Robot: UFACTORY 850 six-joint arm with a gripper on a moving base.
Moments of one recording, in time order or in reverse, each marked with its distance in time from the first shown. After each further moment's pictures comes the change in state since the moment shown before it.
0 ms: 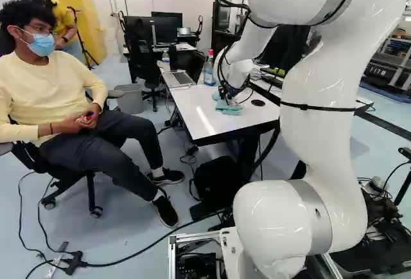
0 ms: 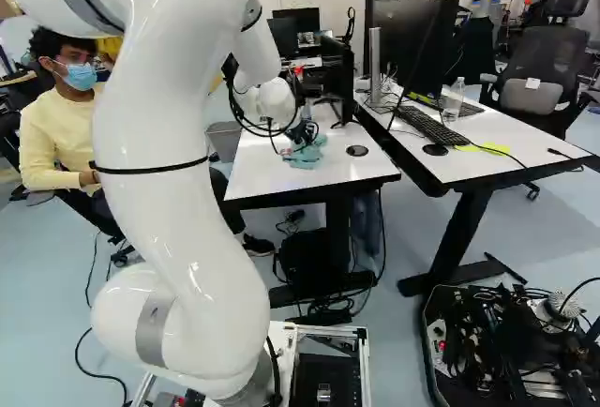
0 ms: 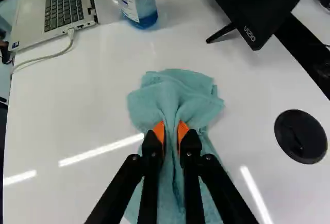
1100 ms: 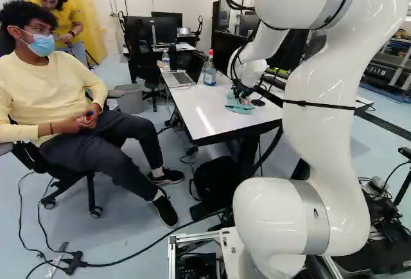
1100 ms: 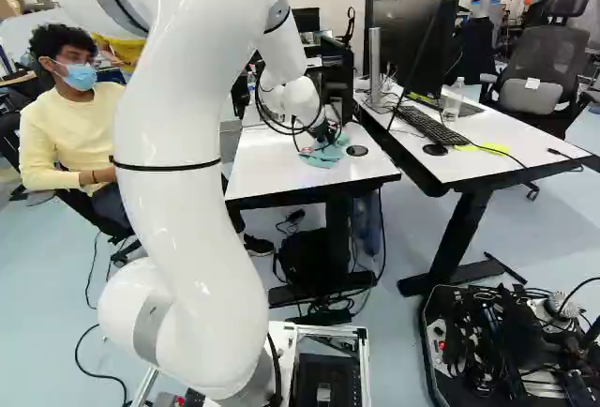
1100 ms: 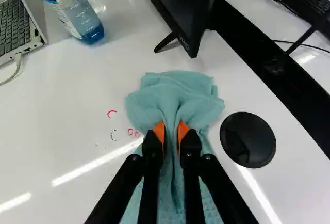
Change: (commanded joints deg) arm -6.2 -4.5 -5.7 0.0 0.0 0.0
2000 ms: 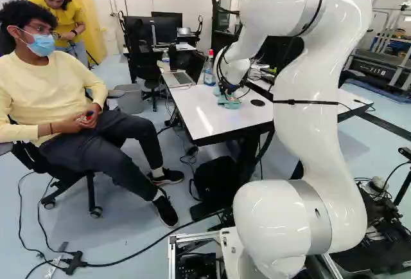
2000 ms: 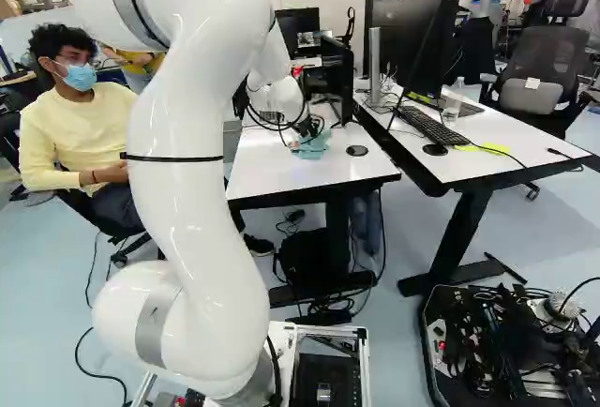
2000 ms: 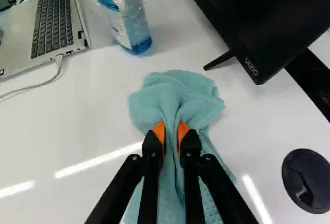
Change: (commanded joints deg) arm 6.8 -4.2 -5.4 0.0 0.0 0.0
